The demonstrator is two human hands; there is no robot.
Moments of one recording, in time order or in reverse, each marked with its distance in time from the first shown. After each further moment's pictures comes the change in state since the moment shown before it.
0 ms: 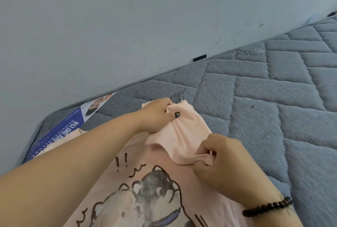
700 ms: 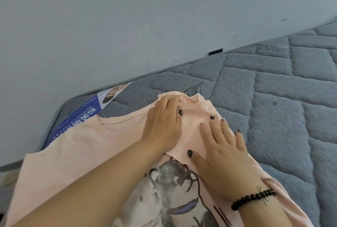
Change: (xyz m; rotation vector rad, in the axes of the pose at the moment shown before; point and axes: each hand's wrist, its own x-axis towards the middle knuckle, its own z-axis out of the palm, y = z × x) left_hand -0.033 -0.038 0.048 0.197 0.522 0.109; right_hand 0.008 -0.007 0.045 -0.440 -0.191 0.062
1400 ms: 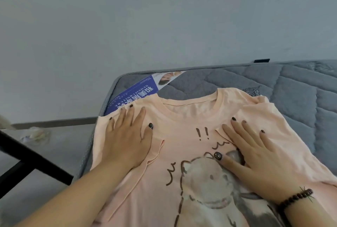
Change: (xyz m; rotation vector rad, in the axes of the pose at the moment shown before) left_hand -0.144 -0.165 -0.072 0.297 -0.076 -0.518; right_hand -0.003 -0.062 0.019 -0.101 -0.022 -0.222
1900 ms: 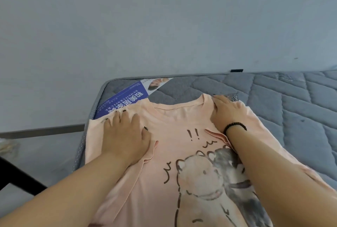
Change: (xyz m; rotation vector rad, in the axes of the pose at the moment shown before) left_hand 0.010 0.008 -0.009 0.095 0.069 0.087; right_hand 0.119 0.019 -0.005 -0.046 0.326 0.240
